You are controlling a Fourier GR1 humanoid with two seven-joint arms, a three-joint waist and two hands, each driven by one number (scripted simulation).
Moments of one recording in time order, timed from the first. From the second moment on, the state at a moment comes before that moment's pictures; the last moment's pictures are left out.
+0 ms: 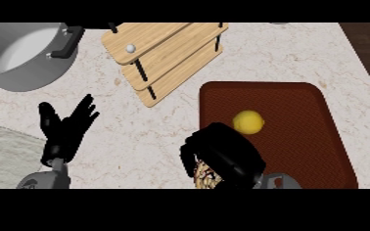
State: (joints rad) left arm -0.07 0.18 0.09 -1.35 0.12 -0.02 0.28; right arm -0.24 -0.11 0.57 -1.80 0.67 0.43 0.18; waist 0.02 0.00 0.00
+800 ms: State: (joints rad) left arm -0.05 0.18 0.10 -1.37 0.12 -0.02 0.28; right arm -0.83 -0.01 0.11 -2.02 0.29 0.64 0.71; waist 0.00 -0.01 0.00
